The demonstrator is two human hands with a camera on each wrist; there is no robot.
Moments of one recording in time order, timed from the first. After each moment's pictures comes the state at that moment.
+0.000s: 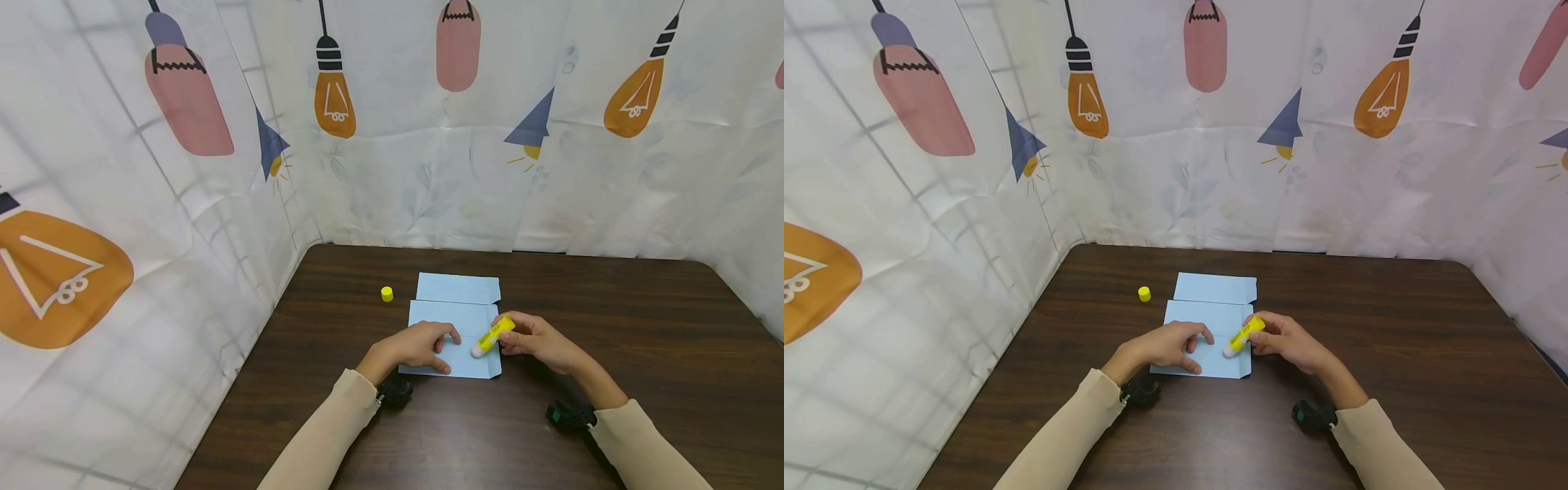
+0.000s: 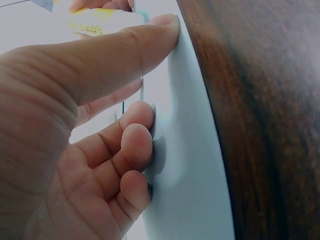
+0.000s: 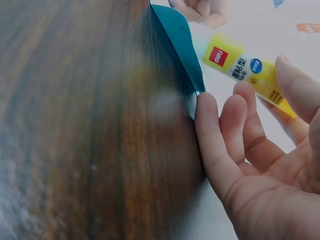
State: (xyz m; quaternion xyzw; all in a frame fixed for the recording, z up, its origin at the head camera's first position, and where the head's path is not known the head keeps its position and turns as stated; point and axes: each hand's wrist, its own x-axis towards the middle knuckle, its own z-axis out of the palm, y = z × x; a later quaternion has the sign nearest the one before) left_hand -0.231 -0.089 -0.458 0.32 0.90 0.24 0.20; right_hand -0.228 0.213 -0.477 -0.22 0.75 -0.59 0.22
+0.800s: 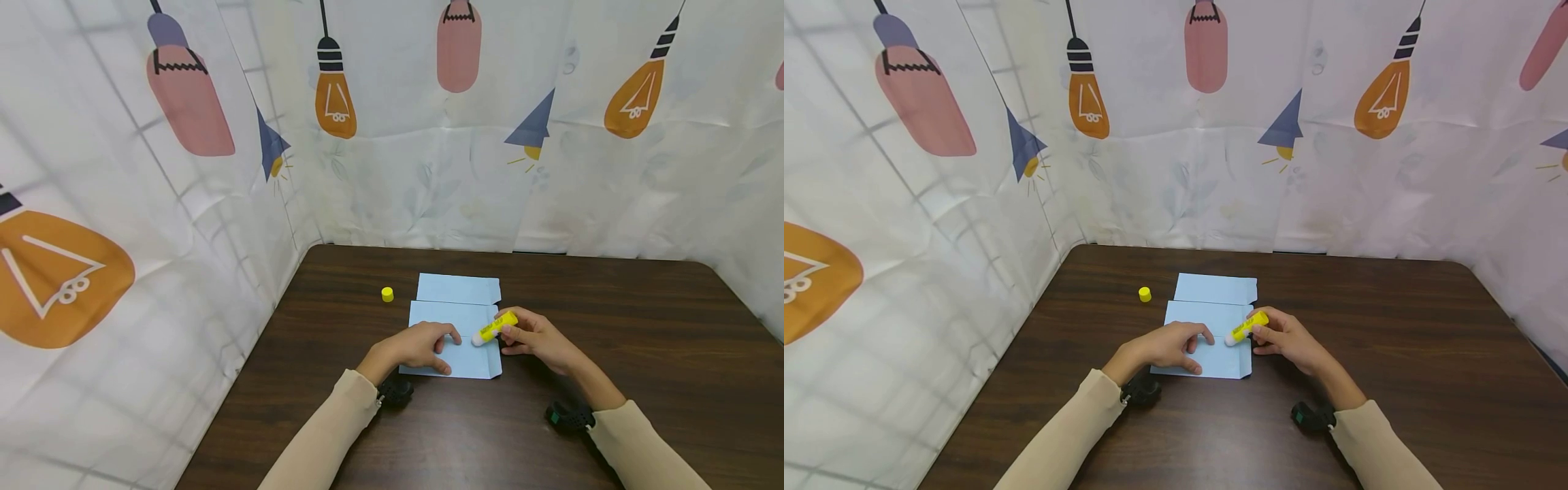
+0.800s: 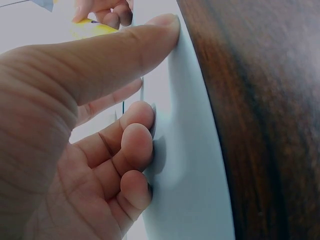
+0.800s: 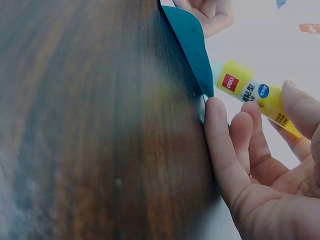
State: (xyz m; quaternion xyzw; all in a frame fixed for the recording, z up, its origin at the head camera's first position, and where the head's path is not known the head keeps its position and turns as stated) left_hand -0.231 -0.089 -0.457 0.32 0.90 0.24 0.20; right_hand -0.228 0.209 -0.478 -0.15 0.75 -0.62 0.20
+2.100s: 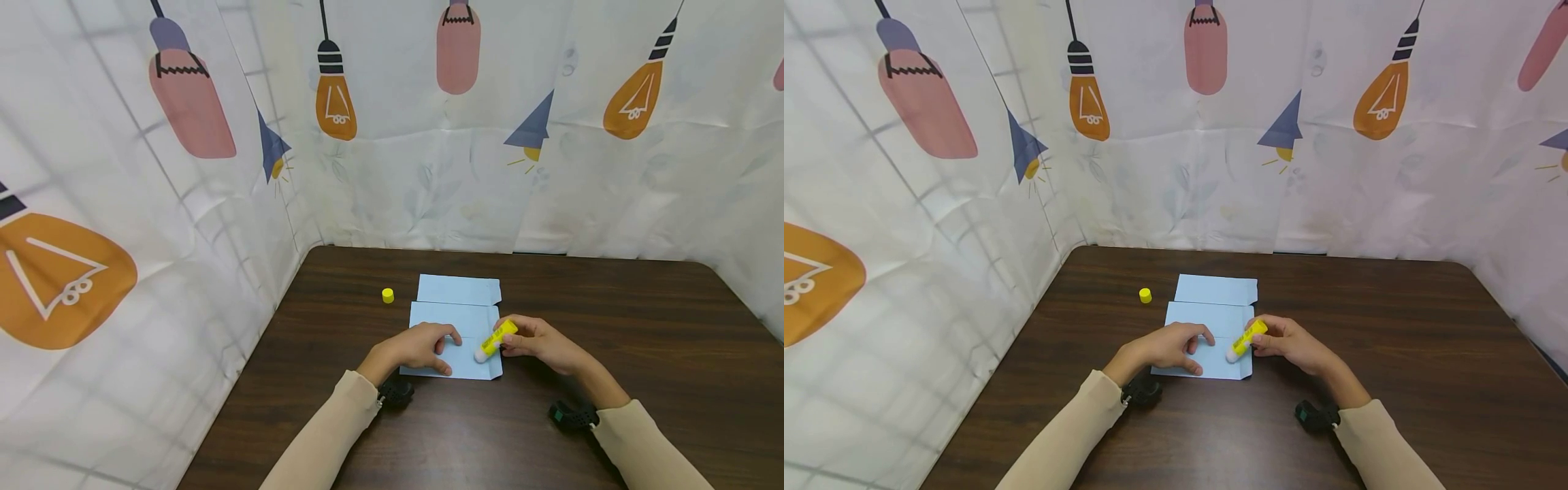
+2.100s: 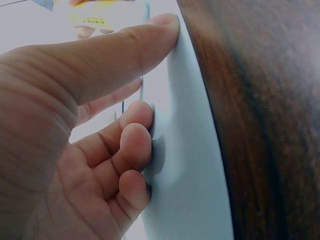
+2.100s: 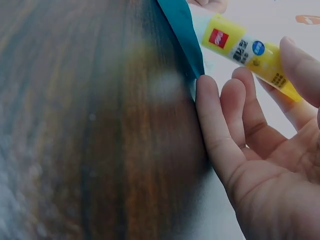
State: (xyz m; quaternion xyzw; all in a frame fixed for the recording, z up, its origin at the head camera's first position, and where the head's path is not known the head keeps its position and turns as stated) left_hand -0.229 -0.089 -0.457 0.31 0.89 0.25 0.20; right_hand -0.229 0.216 -0.477 -0.23 0.74 -0.59 0.24
